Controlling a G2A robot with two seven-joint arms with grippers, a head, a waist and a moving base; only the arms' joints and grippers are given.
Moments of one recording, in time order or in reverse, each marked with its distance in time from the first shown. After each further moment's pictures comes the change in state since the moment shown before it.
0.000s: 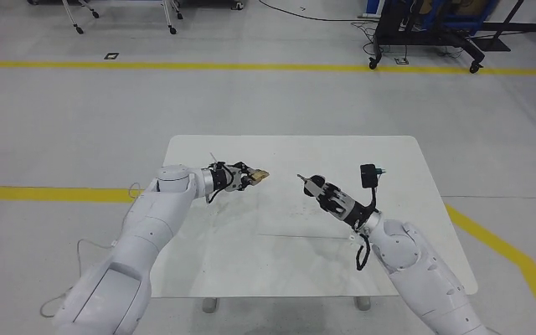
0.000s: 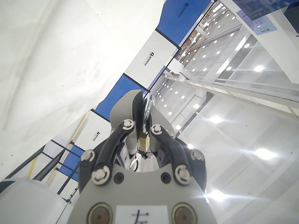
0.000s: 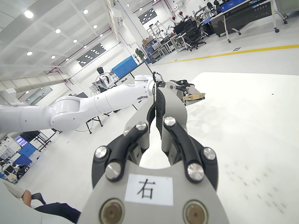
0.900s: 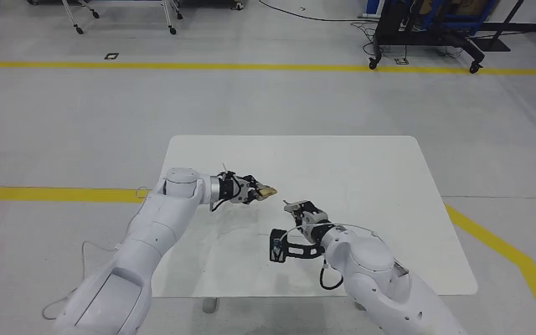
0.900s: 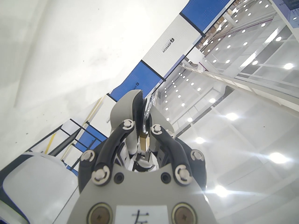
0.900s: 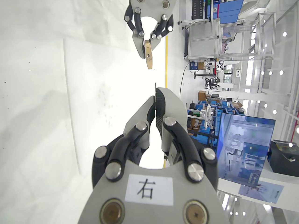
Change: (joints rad) left arm 0.025 0.006 0.036 -0.064 0.085 0.064 -0.075; right arm -0.027 0.009 -0.269 -0.498 -1.894 0.108 0.275
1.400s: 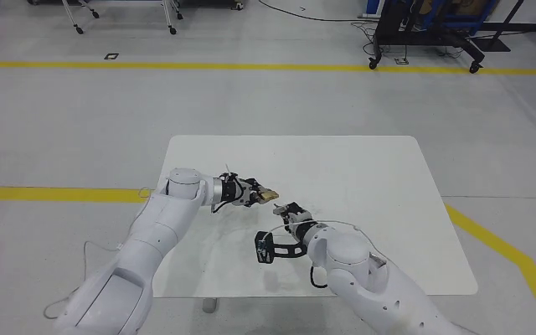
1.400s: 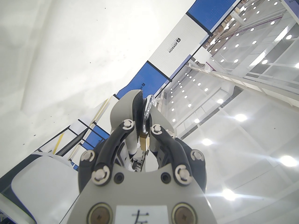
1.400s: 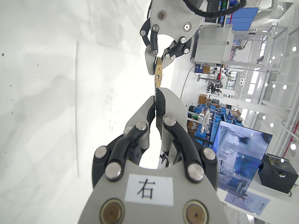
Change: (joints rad) left arm 0.000 -0.003 0.015 -0.006 0.035 -0.005 -0.014; right arm 0.120 -0.051 -0.119 0.096 -0.002 -0.059 0.104
